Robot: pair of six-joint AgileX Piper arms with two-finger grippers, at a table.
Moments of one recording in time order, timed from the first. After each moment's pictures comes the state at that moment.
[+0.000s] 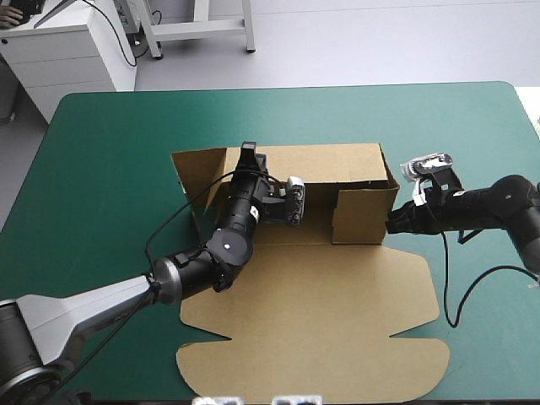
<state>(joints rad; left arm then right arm) -0.91 1.60 -1.05 1.70 0.65 -0.41 -0.09 1.36 -0.99 0.70 0.89 -0.82</state>
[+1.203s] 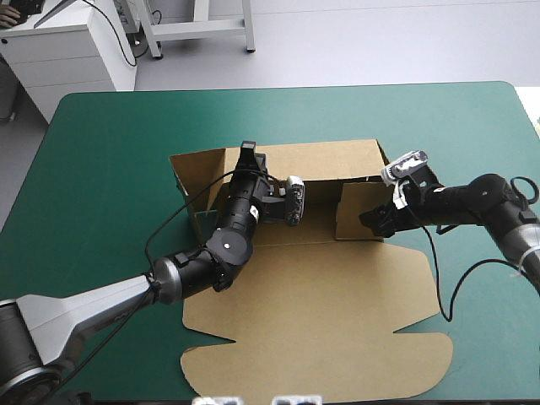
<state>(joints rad) -0.91 1.60 -1.05 1.70 0.65 -0.41 -0.01 1.44 -0.99 0.78 0.76 -1.04</state>
